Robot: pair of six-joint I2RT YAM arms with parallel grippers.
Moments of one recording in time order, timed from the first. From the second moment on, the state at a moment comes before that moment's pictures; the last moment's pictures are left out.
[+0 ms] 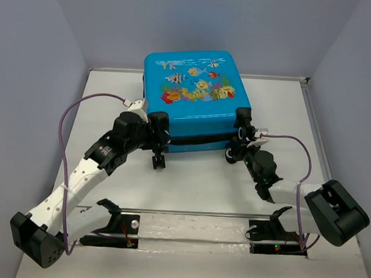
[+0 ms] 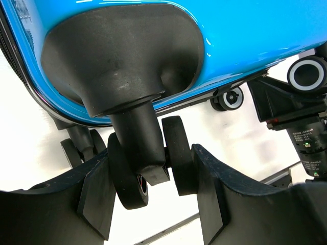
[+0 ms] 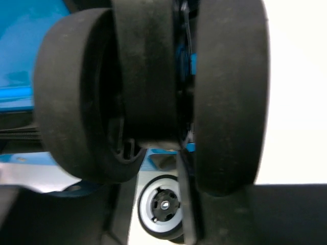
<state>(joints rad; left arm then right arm) -0.54 0.93 0.89 -0.48 0.03 -0.62 0.54 1.26 0.21 0.97 0.24 0.30</state>
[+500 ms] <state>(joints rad) -0.53 0.93 0.89 -0.47 0.03 -0.62 0.54 1.34 0.22 1.02 0.23 0.25</state>
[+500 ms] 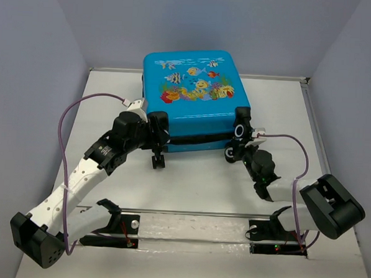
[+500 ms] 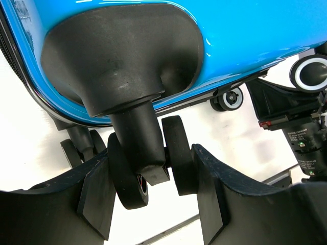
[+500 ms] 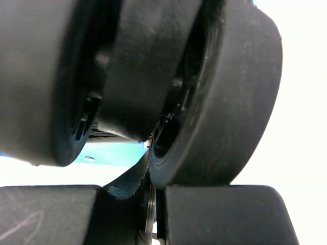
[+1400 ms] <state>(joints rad) -0.50 0.93 0.90 -0.49 0.06 -0.59 0.46 1.25 0.11 1.13 0.04 0.41</state>
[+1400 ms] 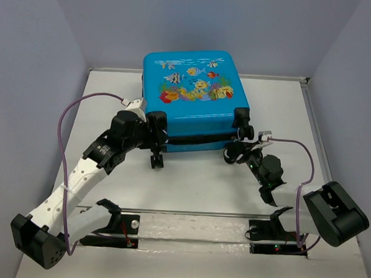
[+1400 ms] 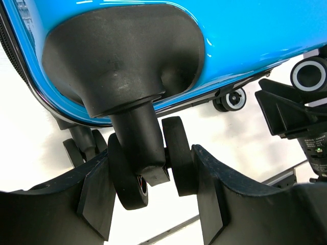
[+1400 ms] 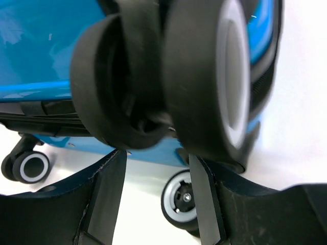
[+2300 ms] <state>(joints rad) -0.49 0.84 0.80 -0.43 0.07 -0.58 0.46 1.36 0.18 1.14 0.02 0.35</state>
